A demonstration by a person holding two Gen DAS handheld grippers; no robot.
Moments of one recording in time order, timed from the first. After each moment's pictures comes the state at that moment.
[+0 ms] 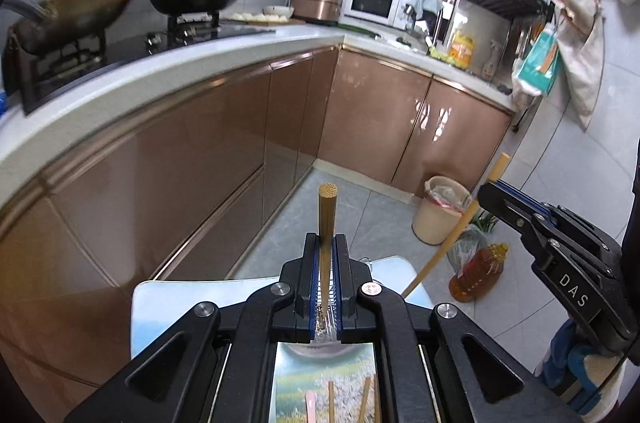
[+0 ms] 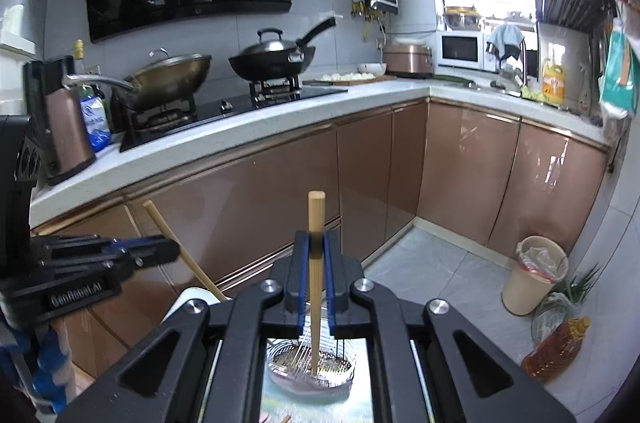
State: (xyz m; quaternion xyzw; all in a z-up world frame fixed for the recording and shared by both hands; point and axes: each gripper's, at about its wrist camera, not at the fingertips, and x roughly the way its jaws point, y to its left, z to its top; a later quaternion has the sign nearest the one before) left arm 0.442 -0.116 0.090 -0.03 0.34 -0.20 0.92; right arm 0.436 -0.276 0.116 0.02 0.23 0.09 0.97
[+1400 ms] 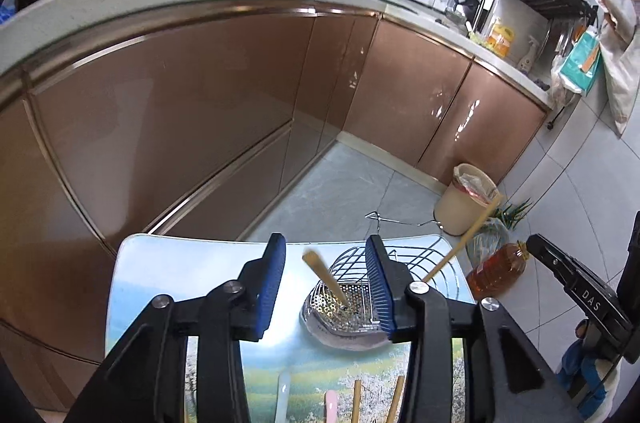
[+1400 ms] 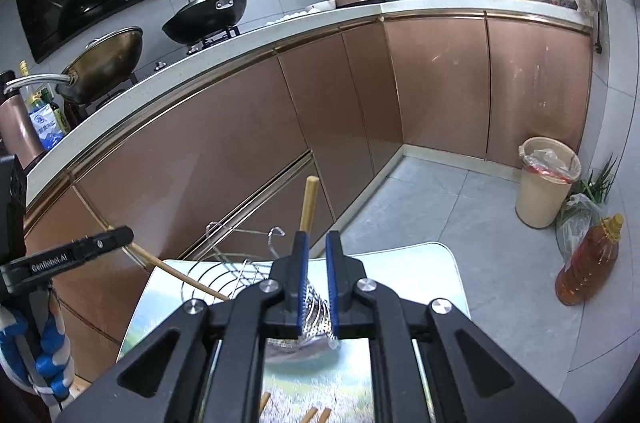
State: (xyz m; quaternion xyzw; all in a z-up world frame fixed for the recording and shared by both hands) left arm 0.454 -0.086 0.013 -0.06 0.38 -0.16 0.91; right arm 0.433 -0.342 0.006 0.12 0.30 0.06 0.94
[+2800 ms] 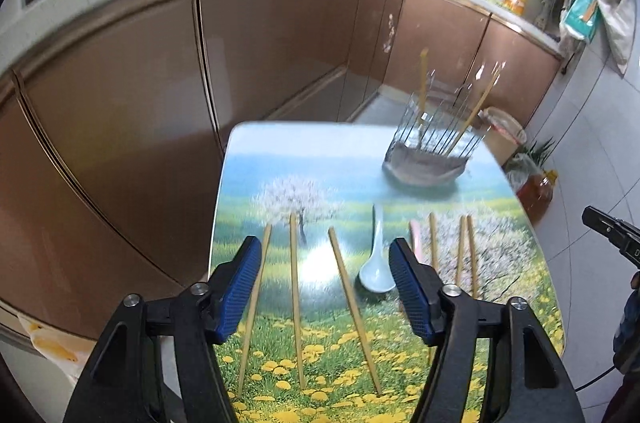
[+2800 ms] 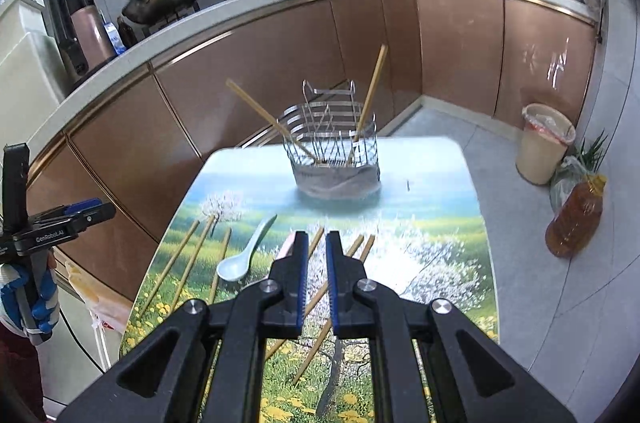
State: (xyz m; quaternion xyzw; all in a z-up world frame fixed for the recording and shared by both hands) left arm 0.282 0.033 -0.027 -0.01 0.44 -0.10 0.89; right arm 0.258 -0.287 -0.008 0.08 0.39 0.10 0.91
